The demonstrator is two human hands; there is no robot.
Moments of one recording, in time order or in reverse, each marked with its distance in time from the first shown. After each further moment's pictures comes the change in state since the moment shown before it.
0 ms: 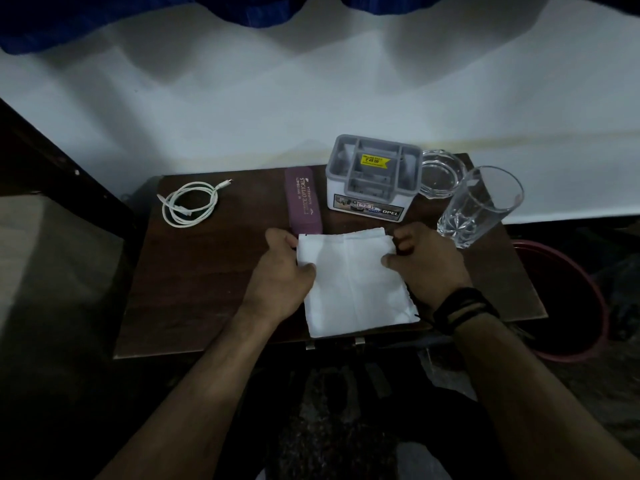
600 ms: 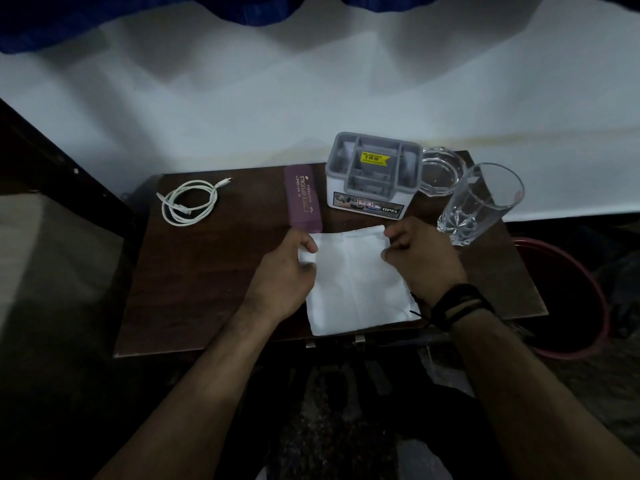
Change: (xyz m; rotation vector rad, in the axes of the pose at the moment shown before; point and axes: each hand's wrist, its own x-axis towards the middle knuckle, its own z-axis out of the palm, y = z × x) left_hand -0.004 0.002 0.000 0.084 -0.055 0.034; right_hand 0.005 0.001 0.005 0.085 0.033 -0.088
